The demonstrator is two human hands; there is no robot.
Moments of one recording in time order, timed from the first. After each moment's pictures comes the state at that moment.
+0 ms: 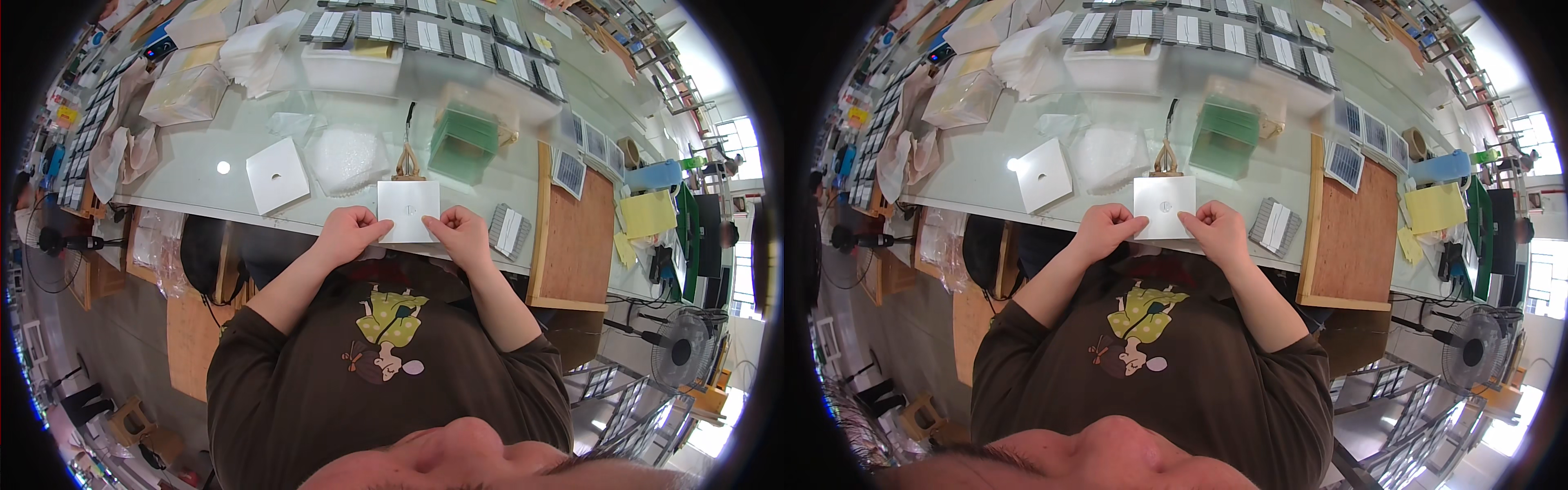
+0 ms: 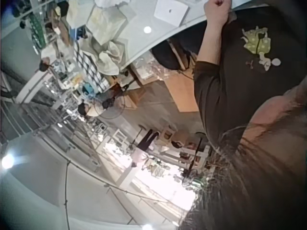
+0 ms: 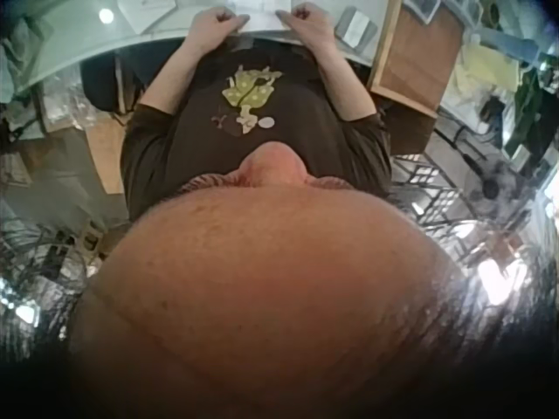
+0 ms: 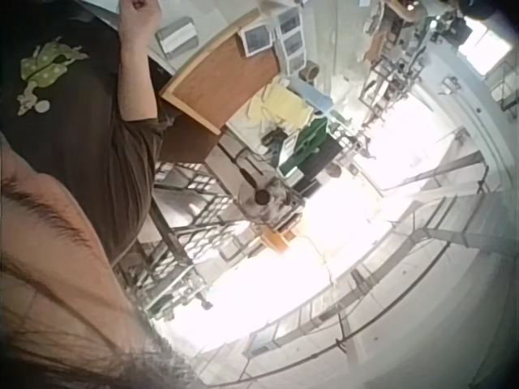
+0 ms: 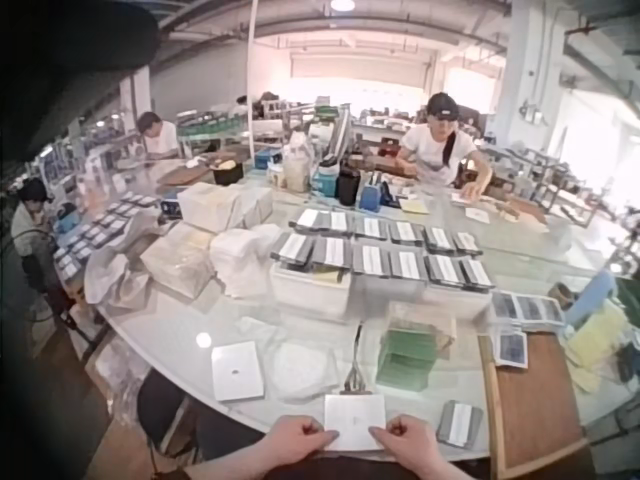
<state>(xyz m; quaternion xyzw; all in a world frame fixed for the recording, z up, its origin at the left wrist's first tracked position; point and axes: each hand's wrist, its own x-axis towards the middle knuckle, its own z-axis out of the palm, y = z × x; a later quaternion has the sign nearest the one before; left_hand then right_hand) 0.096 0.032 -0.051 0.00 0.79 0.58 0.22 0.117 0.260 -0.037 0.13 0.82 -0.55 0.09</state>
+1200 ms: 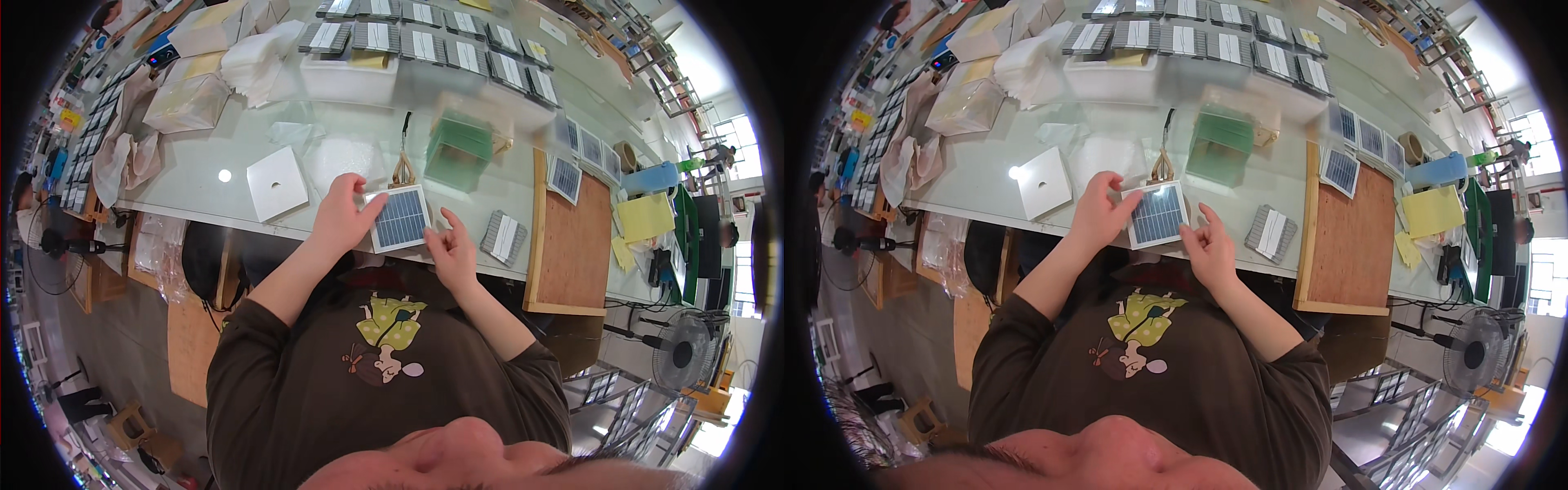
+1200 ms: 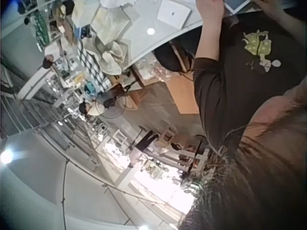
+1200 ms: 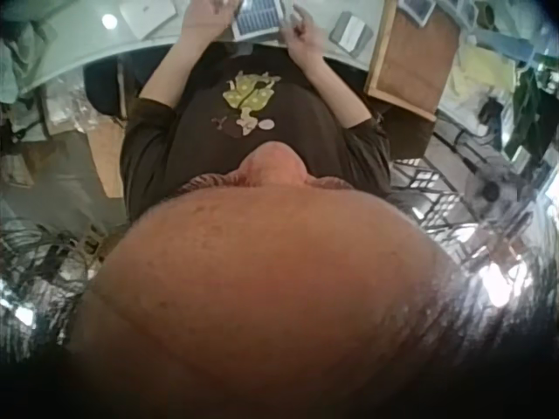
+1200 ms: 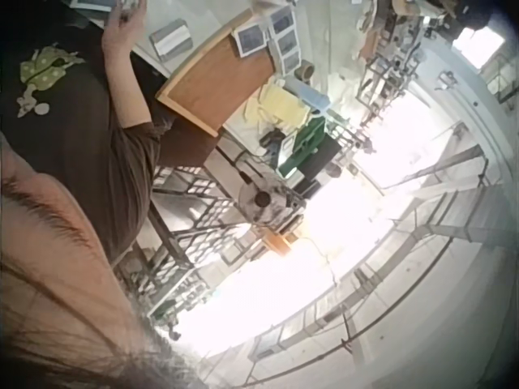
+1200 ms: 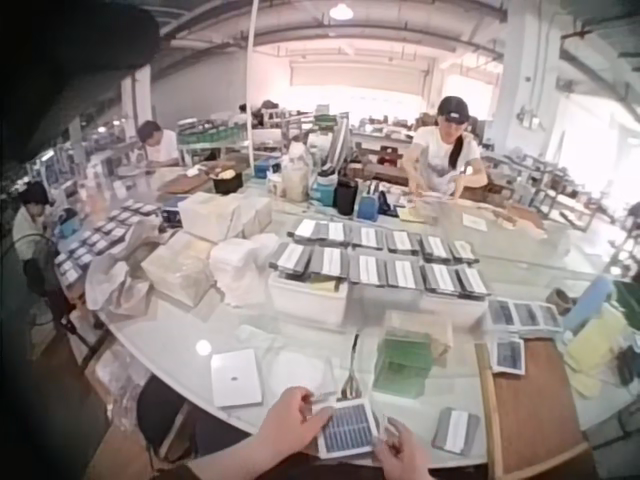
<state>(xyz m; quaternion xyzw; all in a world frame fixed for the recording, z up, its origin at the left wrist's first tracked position) 0.069 0.041 -0.047 0.09 0.88 0.46 -0.07 0.143 0.254 -0.065 0.04 0.83 -0.56 -0.02</state>
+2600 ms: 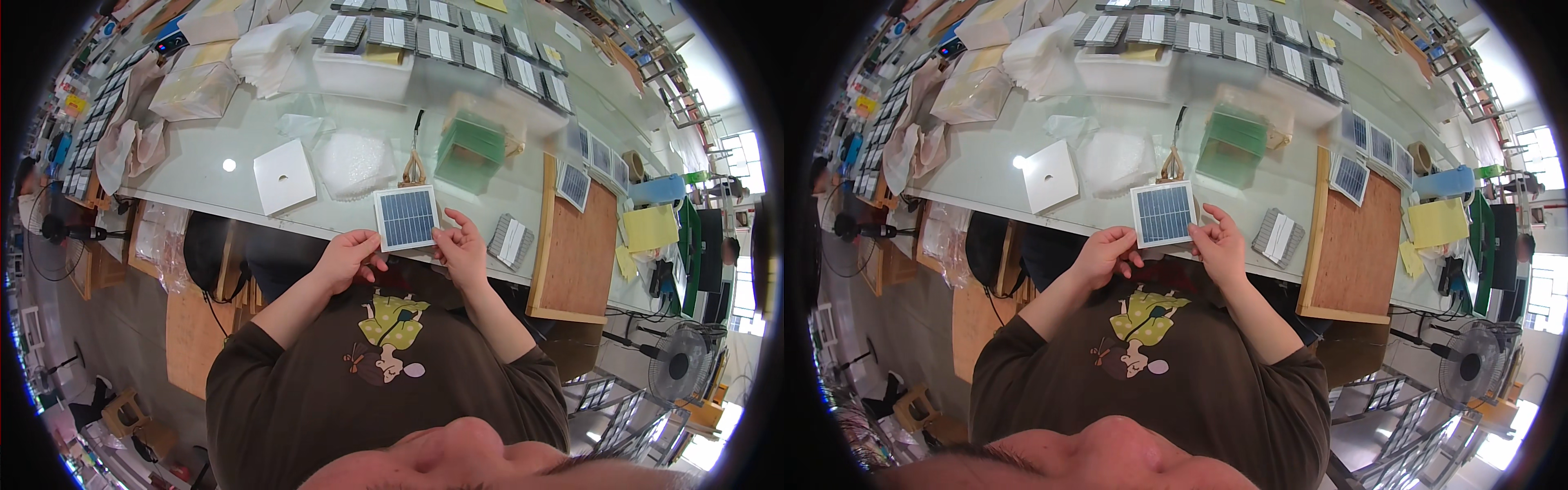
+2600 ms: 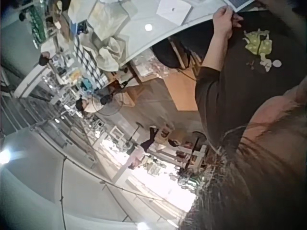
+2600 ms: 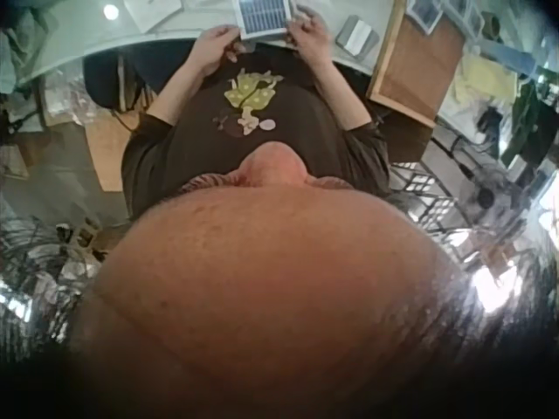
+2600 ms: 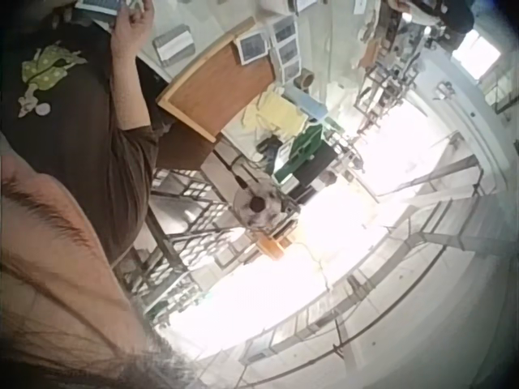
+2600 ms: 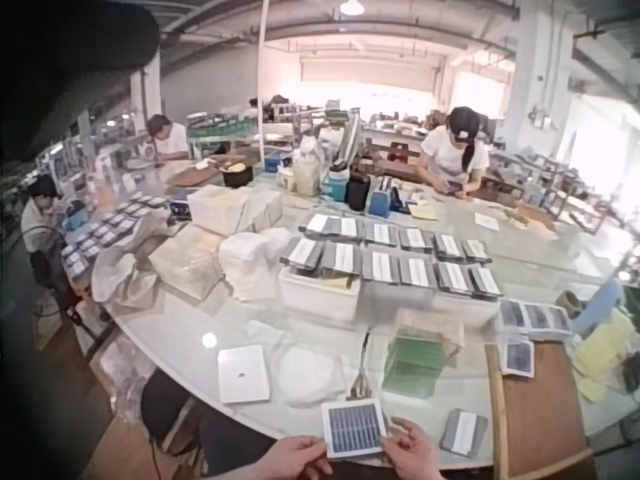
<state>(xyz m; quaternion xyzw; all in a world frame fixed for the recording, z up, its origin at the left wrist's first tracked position) 0.128 0.026 -0.065 -0.16 0.50 0.78 0.36 0.133 0.256 -0.056 0.14 0.63 -0.76 0.09</state>
